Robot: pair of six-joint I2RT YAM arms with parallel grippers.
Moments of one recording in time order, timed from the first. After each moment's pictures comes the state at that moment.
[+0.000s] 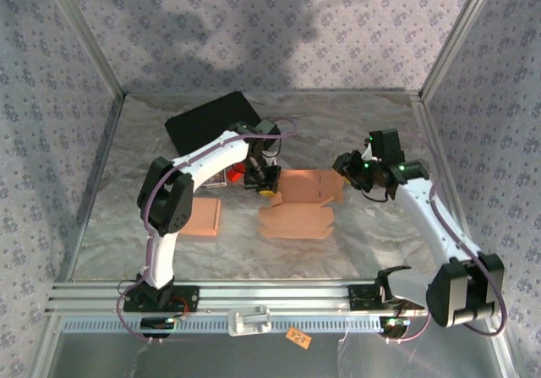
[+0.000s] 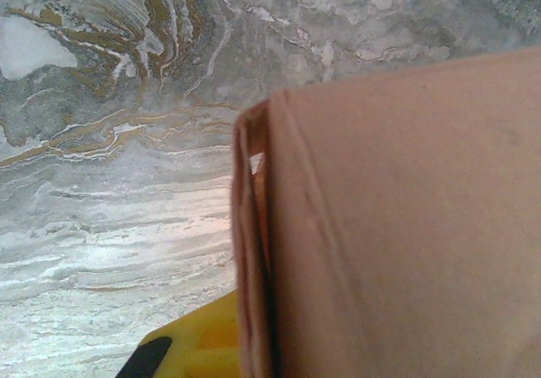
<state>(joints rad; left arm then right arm) -0.70 2.03 1.69 -1.13 0.36 -0.55 0.21 1.22 0.98 -0.65 -0.36 0.82</state>
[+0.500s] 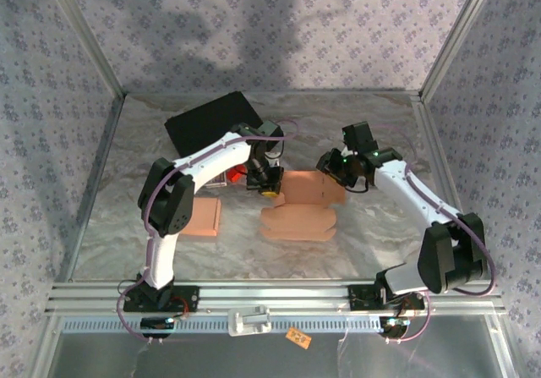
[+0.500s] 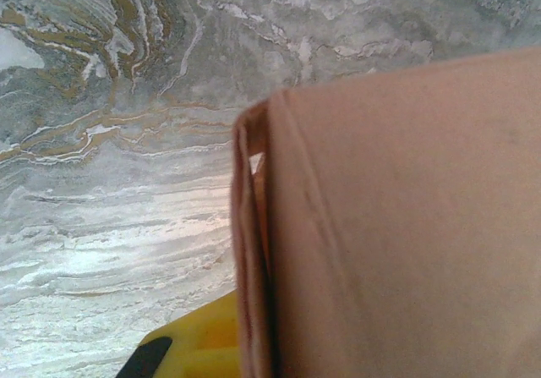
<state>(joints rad) -0.72 2.02 1.69 -1.11 0.36 -0.55 0.33 1.41 1.06 -0.63 -0.27 0.81</state>
